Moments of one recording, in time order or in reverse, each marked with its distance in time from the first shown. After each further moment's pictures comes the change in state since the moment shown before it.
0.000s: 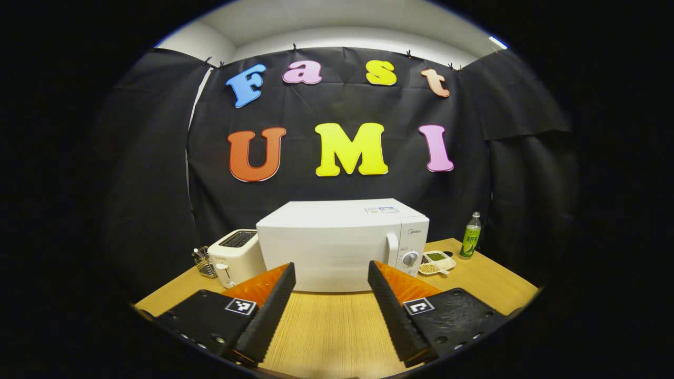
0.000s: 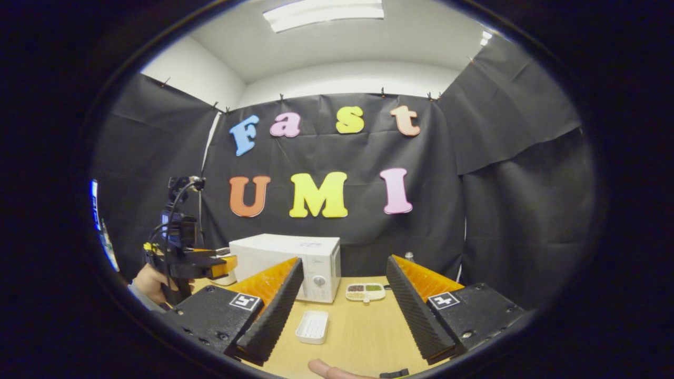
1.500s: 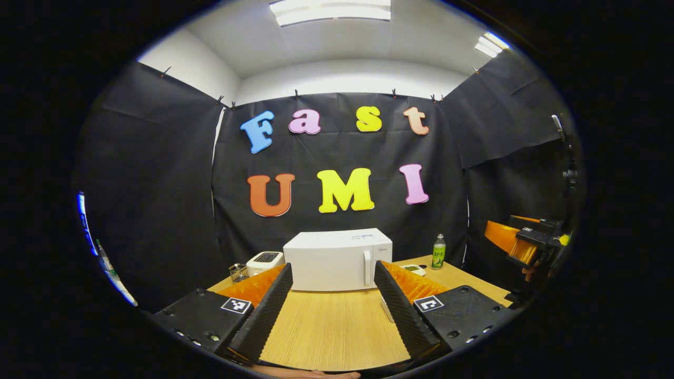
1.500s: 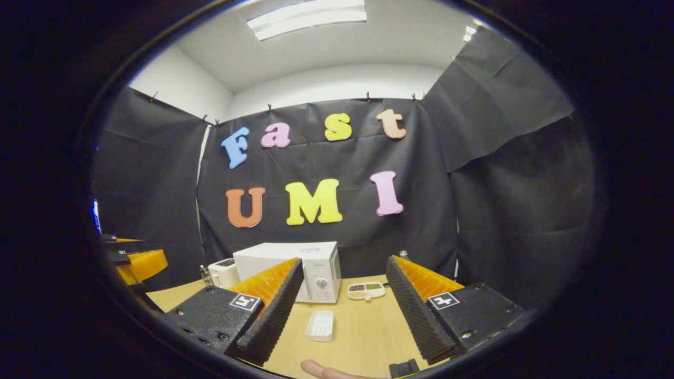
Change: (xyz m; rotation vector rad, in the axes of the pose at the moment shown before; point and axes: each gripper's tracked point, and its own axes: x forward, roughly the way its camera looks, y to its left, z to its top) left arm -0.210 -0.018 0.059 0.014 -0.164 -0.003; right arm -0.039 -0.002 0.008 0.088 -0.010 -0.026
